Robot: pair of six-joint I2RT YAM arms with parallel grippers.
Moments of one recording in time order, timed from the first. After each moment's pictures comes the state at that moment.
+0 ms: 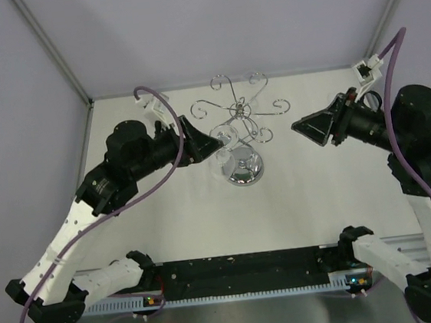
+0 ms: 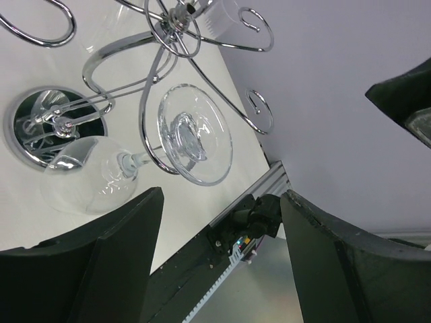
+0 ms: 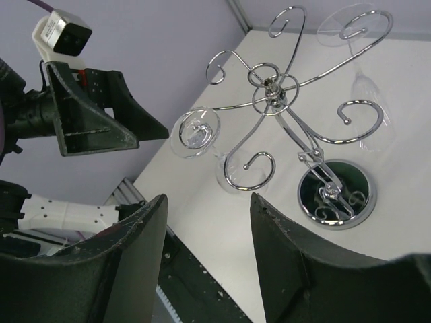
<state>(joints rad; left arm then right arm) -0.70 1.02 1.33 -0.54 0.21 -0.77 0.23 0.87 1.43 -0.69 -0.62 0.46</state>
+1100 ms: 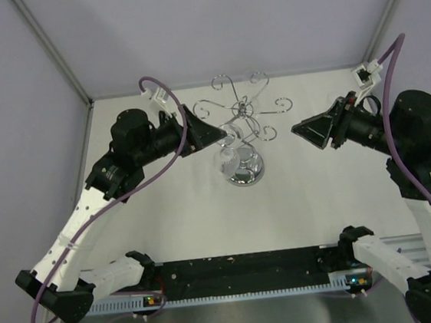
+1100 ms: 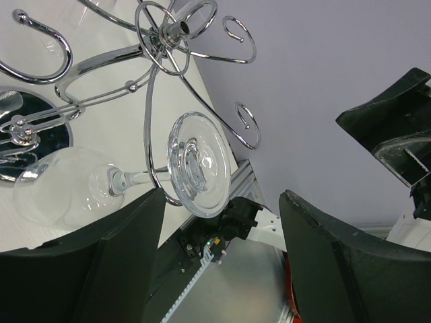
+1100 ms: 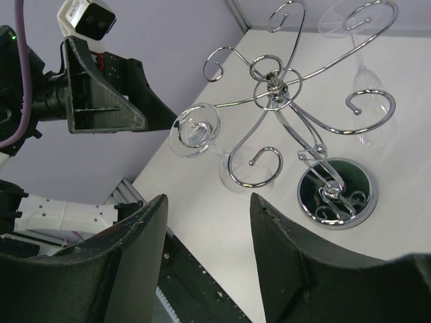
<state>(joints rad) -0.59 1.10 1.31 -0.41 0.41 -0.87 0.23 0.84 1.38 -0.66 -0.62 0.47</state>
